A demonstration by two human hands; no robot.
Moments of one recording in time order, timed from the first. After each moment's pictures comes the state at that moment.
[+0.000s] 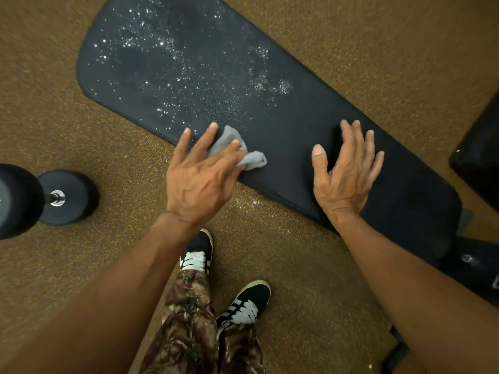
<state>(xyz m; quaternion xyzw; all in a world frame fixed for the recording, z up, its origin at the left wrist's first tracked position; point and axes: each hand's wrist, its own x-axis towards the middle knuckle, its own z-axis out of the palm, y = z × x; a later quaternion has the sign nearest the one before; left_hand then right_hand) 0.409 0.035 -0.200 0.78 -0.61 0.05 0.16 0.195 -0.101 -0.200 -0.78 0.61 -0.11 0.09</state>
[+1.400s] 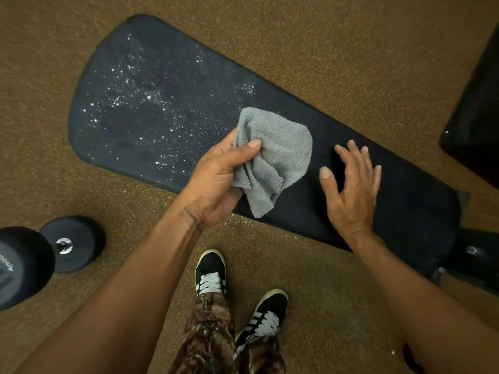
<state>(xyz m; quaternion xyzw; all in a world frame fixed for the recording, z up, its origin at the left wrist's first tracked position) 0.433 -0.054 -0.133 0.40 -0.05 -0.72 0.56 0.195 -0.106 -0.184 -0.74 0.63 -0.14 0.22</state>
